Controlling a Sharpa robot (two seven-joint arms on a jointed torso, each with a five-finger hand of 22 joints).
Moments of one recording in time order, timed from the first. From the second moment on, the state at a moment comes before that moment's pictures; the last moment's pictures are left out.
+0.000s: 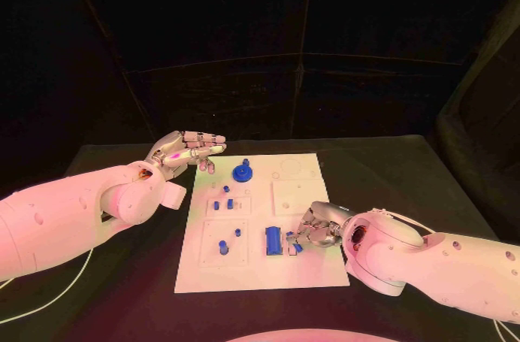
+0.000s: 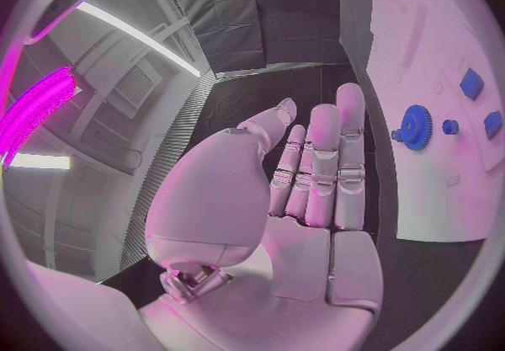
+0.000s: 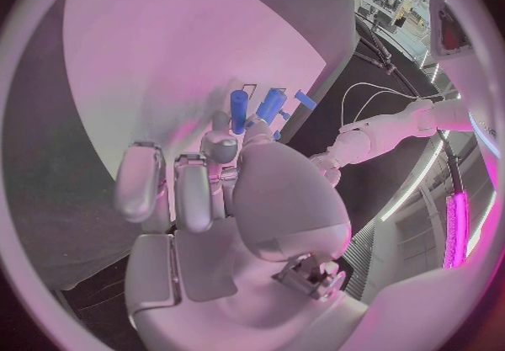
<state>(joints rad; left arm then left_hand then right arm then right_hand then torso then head) 1.22 -0.81 -0.12 1.36 -0.07 -0.10 0.38 1.36 -0.09 0.38 -0.06 0.06 0.93 0.19 0.13 0.07 0.86 0.13 0.36 0.07 1.21 0.04 1.02 0.51 0.17 1.18 0.13 0.68 0.66 0.95 -0.91 -0.01 1.83 -1.35 -0.32 -0.59 1.30 0.05 -0.24 0.29 0.39 1.11 0.06 0.24 0.35 1.36 -0.02 0.93 1.07 1.47 -0.07 1.39 1.30 0.09 1.35 0.04 1.39 1.20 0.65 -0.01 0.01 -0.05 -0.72</state>
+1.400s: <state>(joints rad) 1.22 -0.81 -0.12 1.36 -0.07 -0.09 0.37 1.36 -0.09 0.38 -0.06 0.06 0.93 0.19 0.13 0.07 0.86 0.13 0.36 0.07 1.21 0.04 1.02 0.51 0.17 1.18 0.13 0.68 0.66 0.95 -0.91 -0.01 1.85 -1.41 -0.25 -0.59 1.38 0.13 -0.21 0.21 0.26 1.15 0.04 0.23 0.38 1.41 -0.03 1.02 1.16 1.46 -0.08 1.41 1.31 0.09 1.36 0.02 1.40 1.23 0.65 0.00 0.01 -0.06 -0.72</state>
